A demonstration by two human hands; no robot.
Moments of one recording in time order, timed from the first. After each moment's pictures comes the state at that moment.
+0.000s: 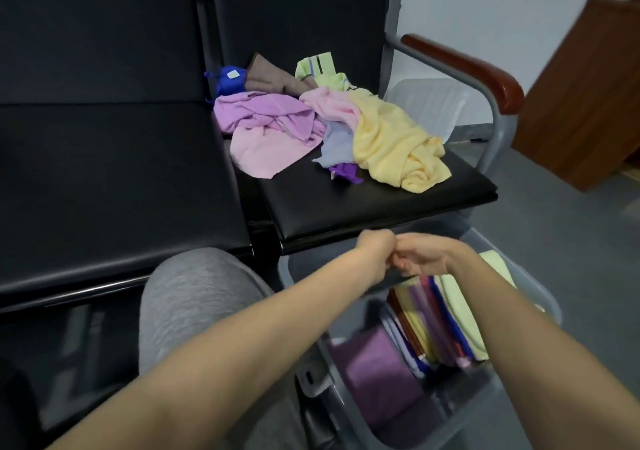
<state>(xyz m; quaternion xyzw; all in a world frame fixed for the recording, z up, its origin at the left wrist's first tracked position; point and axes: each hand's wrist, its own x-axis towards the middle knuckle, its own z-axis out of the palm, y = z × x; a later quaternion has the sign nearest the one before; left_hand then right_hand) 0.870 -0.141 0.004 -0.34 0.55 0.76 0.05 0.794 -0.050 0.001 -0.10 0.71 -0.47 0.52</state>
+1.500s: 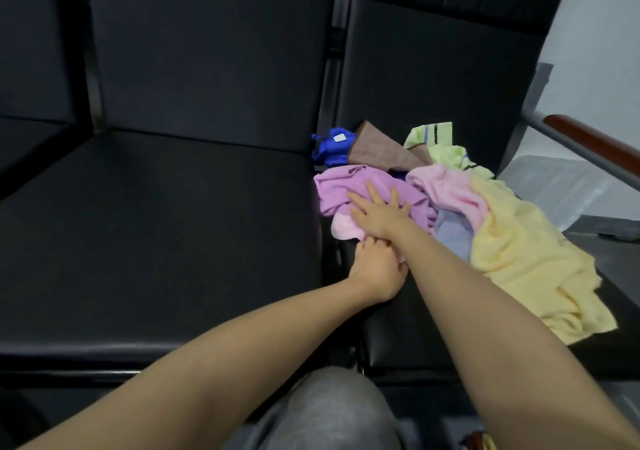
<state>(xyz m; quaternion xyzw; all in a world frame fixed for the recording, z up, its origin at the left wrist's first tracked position) 0.811 -0.351 -0.018 -0.19 0.93 0.24 -0.18 0.730 -0.365 0.043 -0.44 0.89 0.02 0.10</state>
